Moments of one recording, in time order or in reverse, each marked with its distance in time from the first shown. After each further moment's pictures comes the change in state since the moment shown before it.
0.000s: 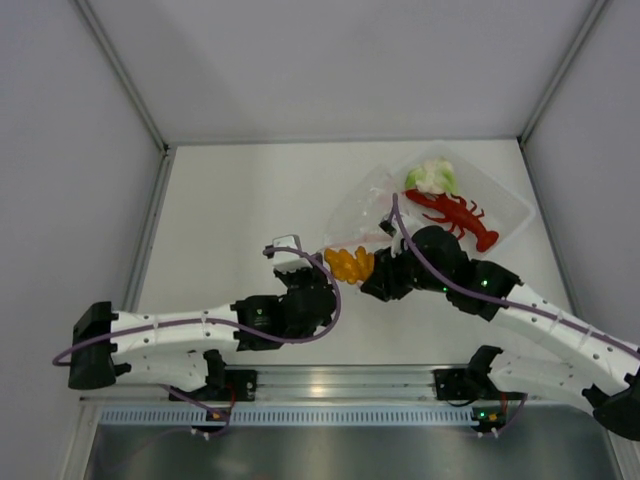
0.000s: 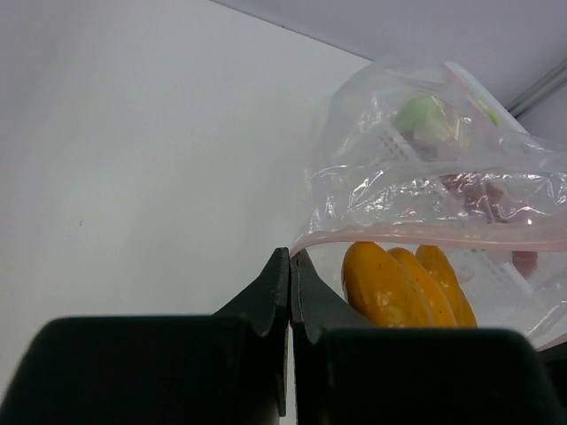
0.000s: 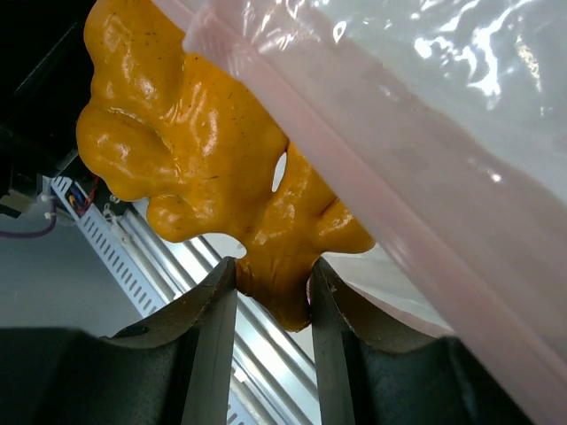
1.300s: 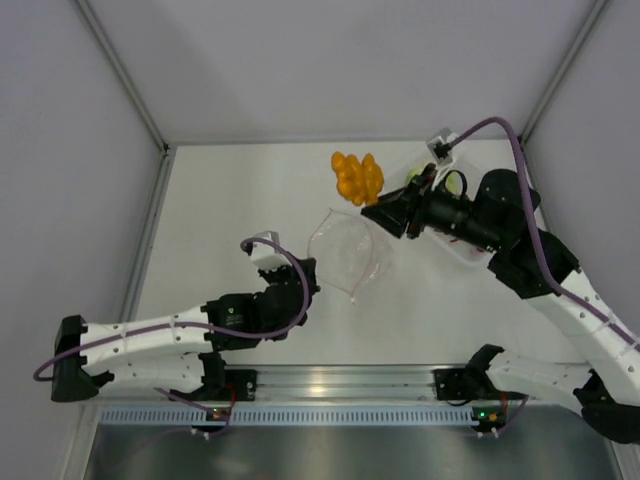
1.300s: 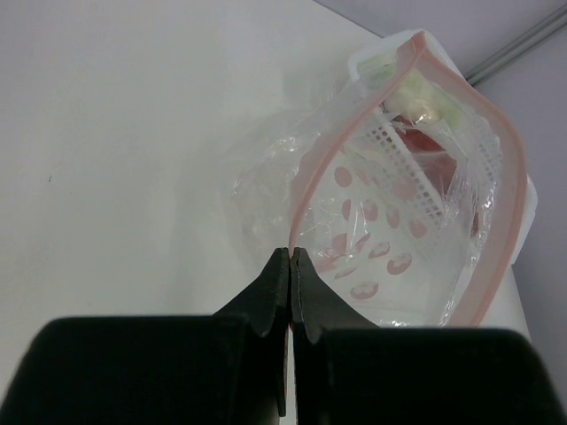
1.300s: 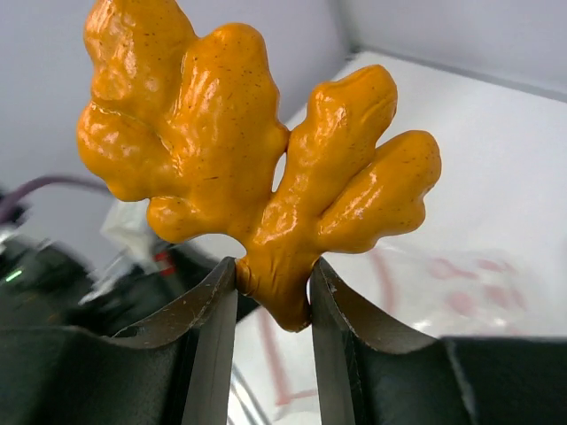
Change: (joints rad) left arm 0.042 -0.174 -0.031 -0.147 0.207 -0.145; right arm -0.103 0.035 0.455 0.124 -0.142 -0.016
